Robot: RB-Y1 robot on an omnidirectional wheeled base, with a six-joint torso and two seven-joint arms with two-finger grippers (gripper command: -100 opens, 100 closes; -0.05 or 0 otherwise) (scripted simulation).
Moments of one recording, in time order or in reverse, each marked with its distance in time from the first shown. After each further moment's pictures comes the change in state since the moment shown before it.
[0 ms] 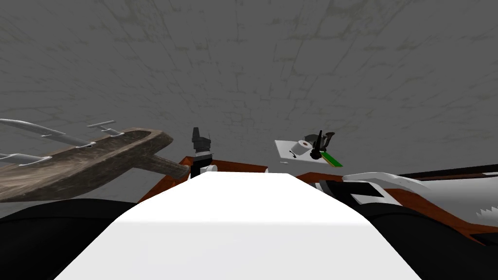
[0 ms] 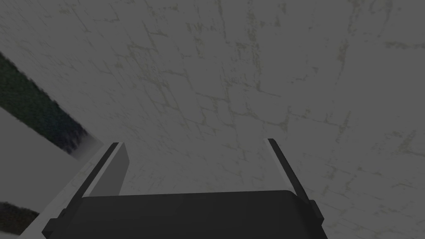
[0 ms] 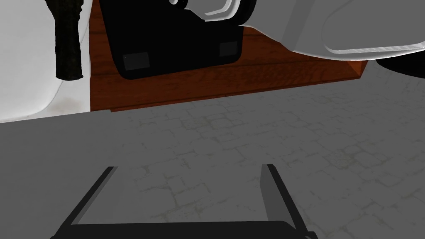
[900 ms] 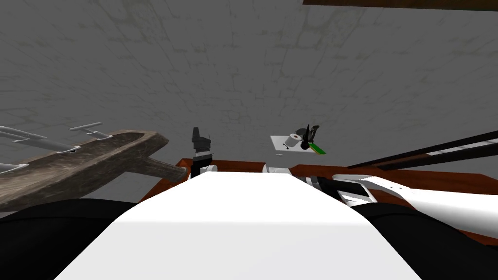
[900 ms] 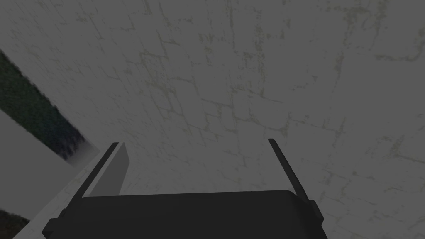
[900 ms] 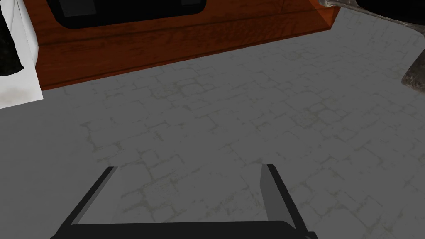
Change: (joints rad) left arm 0.000 0.000 0.000 0.000 0.000 0.000 0.000; right arm -0.031 0.231 -0.099 0.011 0.060 0.027 0.017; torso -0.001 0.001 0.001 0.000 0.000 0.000
